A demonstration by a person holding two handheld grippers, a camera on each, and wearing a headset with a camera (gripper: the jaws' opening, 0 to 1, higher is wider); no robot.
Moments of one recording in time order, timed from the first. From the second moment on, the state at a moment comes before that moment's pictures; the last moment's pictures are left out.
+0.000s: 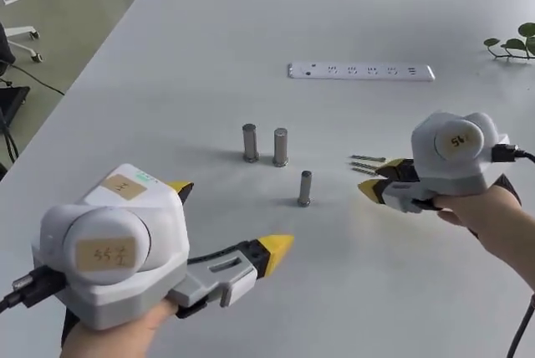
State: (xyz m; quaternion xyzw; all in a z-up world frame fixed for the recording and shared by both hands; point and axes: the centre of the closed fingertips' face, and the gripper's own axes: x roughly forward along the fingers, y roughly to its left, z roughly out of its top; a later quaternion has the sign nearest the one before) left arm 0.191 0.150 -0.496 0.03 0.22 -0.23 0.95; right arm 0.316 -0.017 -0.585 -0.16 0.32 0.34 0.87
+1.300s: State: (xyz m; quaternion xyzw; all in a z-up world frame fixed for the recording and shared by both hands) left arm 0.190 0.158 -0.503 0.04 0.23 -0.22 0.95; right arm 0.343 -0.021 -0.606 -0.21 0.43 0.38 0.80
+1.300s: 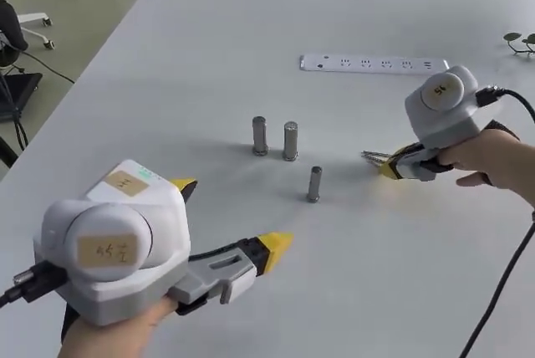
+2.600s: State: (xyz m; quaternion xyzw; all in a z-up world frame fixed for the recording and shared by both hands) left arm 0.188 0.135 -0.503 0.04 0.24 -0.28 0.93; right arm 0.280 0.002 -0.572 -0.26 0.35 0.48 0.76
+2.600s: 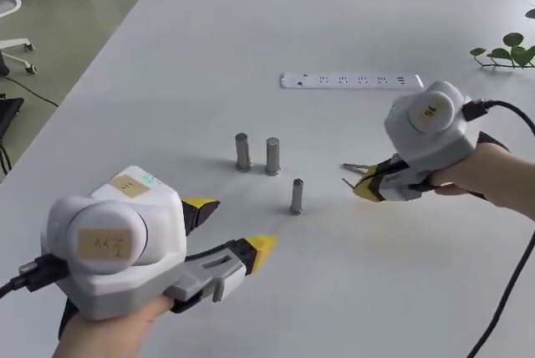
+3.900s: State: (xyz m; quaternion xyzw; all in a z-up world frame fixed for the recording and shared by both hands) left arm 0.172 0.080 -0.513 -0.10 0.31 -0.39 0.86; right arm 0.172 0.069 -0.528 -0.35 0.20 0.64 0.66
